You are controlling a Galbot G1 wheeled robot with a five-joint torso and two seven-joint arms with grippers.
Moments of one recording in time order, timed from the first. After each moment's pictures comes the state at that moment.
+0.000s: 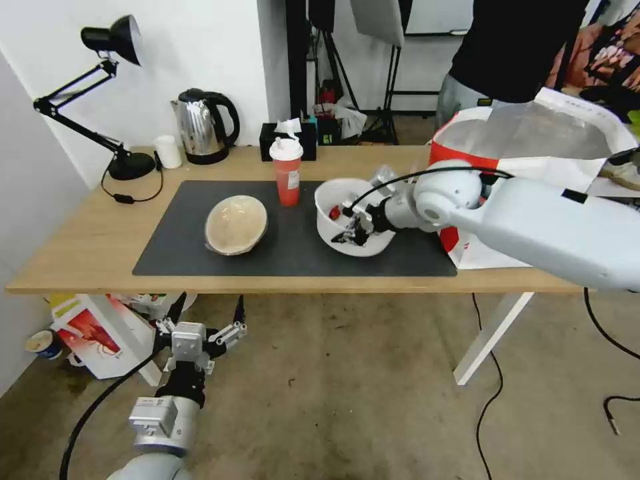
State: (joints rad) left arm 1.80 -1.50 -0.55 -2.30 0.00 0.00 0.00; right arm 0.32 0.76 -0.93 1.67 1.05 -0.72 -0.37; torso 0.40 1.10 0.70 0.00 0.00
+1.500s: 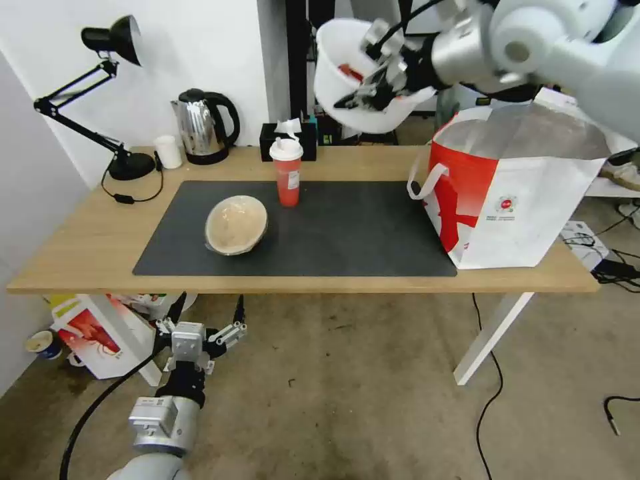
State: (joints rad) left arm 1.80 -1.50 -0.55 -2.30 0.00 0.00 0.00; right arm 0.79 0.70 -0.92 1.65 1.21 -0.72 -0.42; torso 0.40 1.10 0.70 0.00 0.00
